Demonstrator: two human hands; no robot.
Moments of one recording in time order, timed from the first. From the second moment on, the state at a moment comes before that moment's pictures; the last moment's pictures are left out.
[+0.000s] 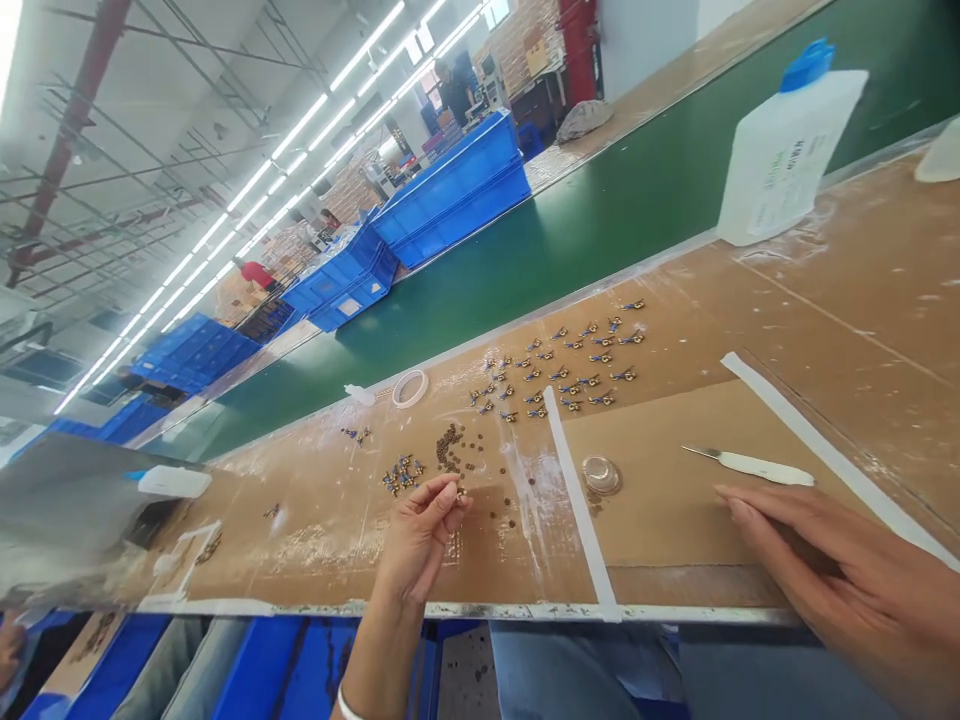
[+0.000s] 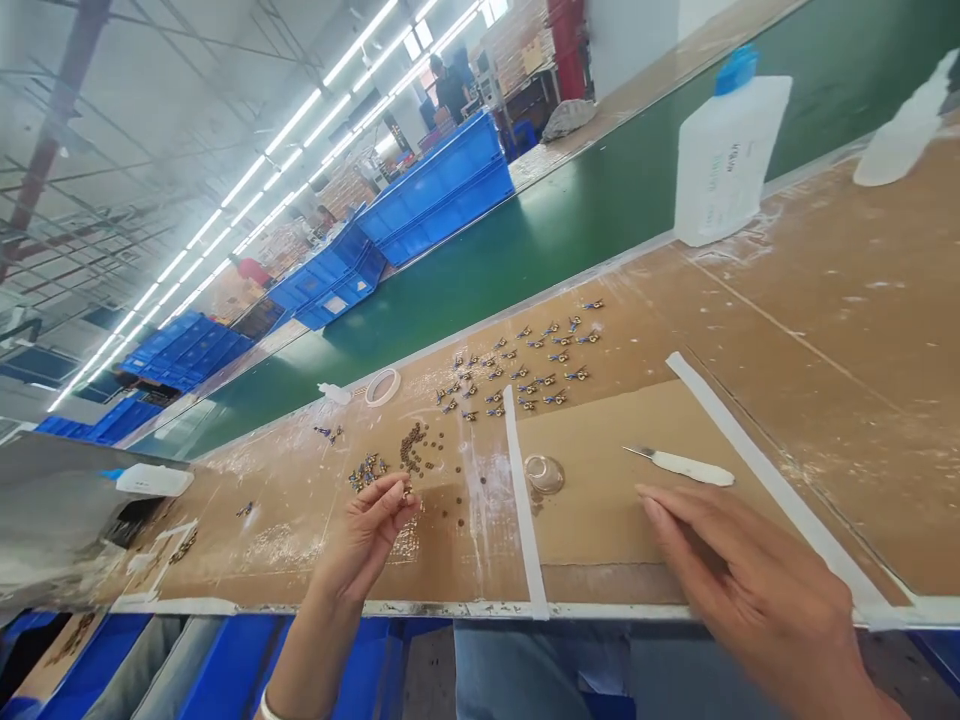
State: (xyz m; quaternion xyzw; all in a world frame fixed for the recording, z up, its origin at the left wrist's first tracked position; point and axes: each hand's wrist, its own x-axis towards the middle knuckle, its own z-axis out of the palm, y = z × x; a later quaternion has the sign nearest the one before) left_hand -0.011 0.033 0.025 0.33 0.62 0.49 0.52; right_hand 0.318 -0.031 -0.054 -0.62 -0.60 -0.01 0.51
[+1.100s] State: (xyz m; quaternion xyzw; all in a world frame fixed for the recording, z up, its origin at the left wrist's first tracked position) left_hand 0.106 0.043 0.027 0.69 0.59 0.32 0.28; right_hand 0.319 -0.026 -0.040 -0.54 -0.62 -0.02 0.58
